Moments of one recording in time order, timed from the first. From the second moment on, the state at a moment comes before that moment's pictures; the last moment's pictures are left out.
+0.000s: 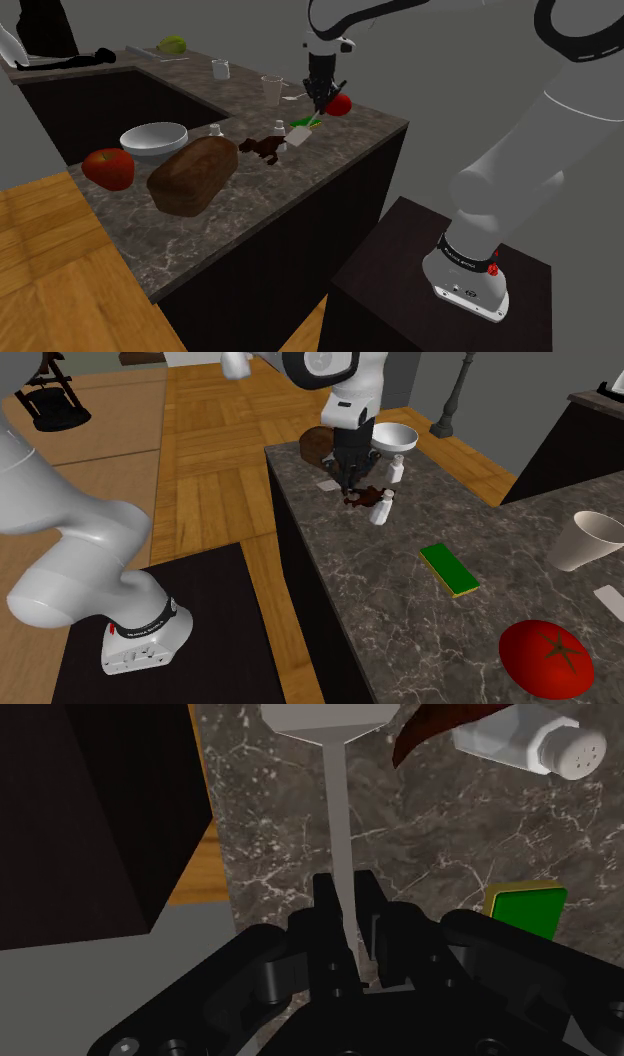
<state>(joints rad) -0.55 -0.15 0.53 -2.00 0.01 1.88 1.59</state>
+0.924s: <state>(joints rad) -0.69 -0.02 0.36 -1.90 -0.06 1.89 1.31</state>
